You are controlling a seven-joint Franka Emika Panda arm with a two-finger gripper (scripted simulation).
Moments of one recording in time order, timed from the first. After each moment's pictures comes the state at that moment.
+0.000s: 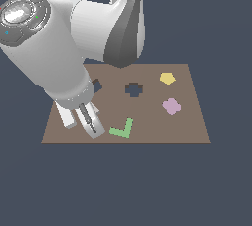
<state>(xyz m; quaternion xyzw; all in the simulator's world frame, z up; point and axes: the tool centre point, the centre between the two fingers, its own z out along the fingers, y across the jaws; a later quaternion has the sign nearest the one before) 0.052 -0.118 0.031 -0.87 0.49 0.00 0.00</state>
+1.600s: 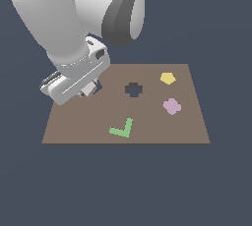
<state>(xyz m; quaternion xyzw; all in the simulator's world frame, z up) -0.027 -0.129 0.038 -0.41 0.91 0.00 0.00</state>
